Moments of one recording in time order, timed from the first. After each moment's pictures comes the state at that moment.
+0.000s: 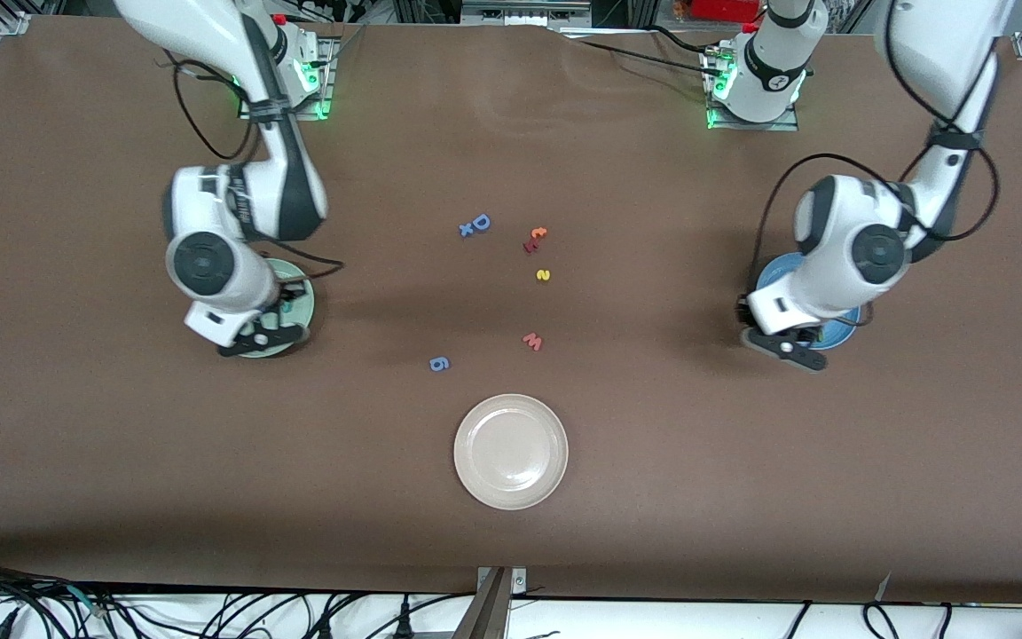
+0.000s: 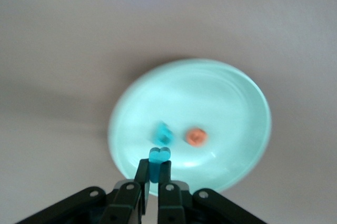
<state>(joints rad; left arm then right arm) -0.03 0.36 -0.05 -2.10 -0.01 2.41 0.38 0.83 0.42 -0.66 -1.98 0.12 2.06 -0.19</state>
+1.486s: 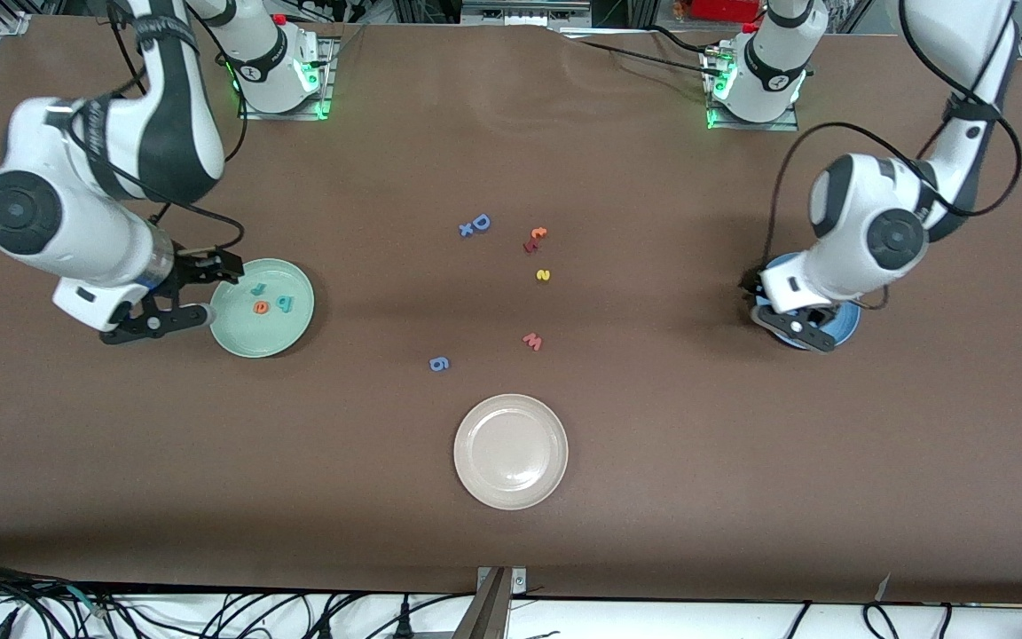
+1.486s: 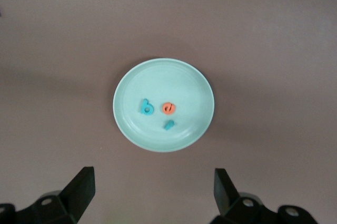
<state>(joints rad) -0.14 0.23 -0.08 -2.15 -0.01 2.26 0.17 0.84 0.32 -0.78 -1.64 0.13 1.66 -0.16</state>
